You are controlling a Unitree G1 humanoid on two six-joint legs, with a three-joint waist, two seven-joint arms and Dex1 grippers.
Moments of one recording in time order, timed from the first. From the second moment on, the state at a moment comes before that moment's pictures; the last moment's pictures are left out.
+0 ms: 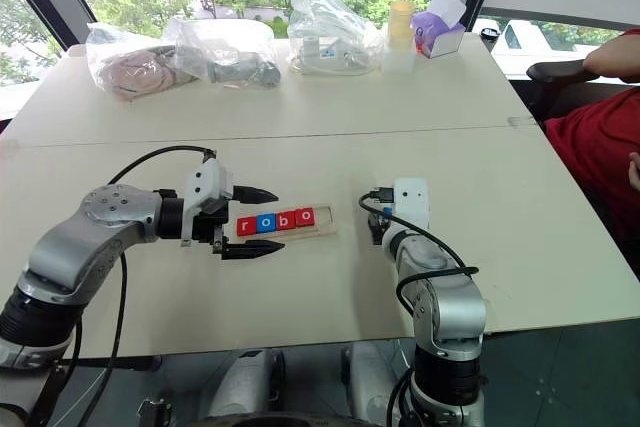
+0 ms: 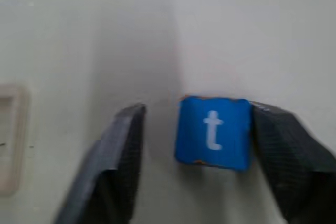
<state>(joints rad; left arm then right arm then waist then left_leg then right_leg) -0.40 0.75 -0.14 -0.34 -0.45 0.61 -1.04 -0.22 0.02 -0.06 -0.57 0.08 1.24 -0.03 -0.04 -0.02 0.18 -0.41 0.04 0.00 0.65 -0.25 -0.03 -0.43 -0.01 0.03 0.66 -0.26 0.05</state>
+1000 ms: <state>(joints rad) -0.23 0.96 0.09 -0.44 -0.68 0.73 -1.12 -0.45 -0.69 0.09 0.40 0.17 0.03 1.19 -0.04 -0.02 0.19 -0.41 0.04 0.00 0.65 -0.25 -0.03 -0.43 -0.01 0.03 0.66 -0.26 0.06</state>
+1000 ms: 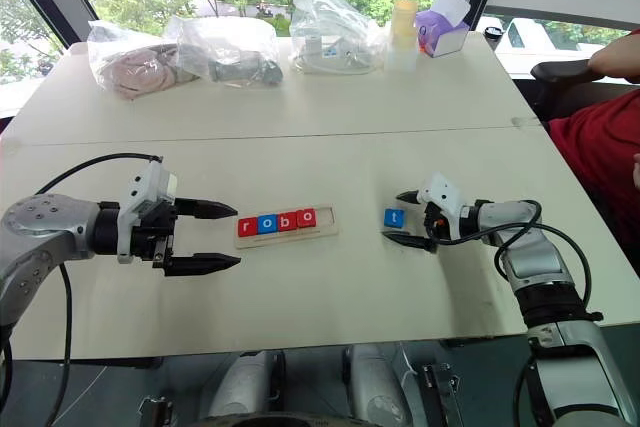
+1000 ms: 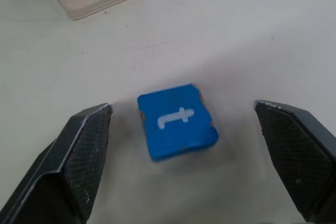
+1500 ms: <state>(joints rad) -0.25 1.00 0.09 -0.38 -0.64 0.71 -1.13 -0.49 -0.60 0.11 0.32 0.21 0.12 1.21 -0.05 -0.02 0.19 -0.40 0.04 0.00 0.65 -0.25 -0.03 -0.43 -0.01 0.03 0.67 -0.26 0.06</state>
